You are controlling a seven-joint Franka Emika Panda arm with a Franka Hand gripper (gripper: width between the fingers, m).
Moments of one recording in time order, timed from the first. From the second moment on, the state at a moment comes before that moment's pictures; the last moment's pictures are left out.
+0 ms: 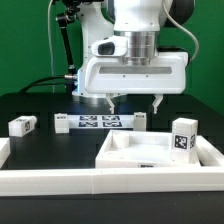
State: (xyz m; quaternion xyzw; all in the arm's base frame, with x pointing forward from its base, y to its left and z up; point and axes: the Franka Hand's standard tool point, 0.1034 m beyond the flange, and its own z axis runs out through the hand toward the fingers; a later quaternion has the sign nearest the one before) arm 0.438 0.040 0.056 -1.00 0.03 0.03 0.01
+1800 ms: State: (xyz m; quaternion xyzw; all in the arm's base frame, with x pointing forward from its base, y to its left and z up) arm 0.392 0.068 0.042 -0.95 0.05 0.30 0.04
